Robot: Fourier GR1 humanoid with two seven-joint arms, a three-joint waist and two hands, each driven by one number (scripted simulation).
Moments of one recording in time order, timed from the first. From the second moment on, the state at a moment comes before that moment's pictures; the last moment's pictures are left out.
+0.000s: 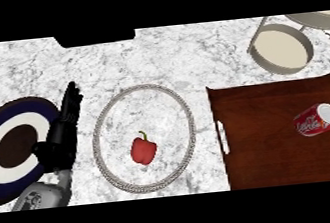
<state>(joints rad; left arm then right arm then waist) -0.15 0.33 -0.30 -1.50 0.18 0.42 -0.07 0.05 -0.70 -0.45 -1.23 -1.09 0.68 -0.12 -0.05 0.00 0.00</state>
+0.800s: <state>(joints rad) -0.16 0.31 -0.32 -1.52 0.14 0.44 -0.02 0.24 -1.11 -0.64 -1.62 -0.36 0.74 -0.16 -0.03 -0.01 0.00</state>
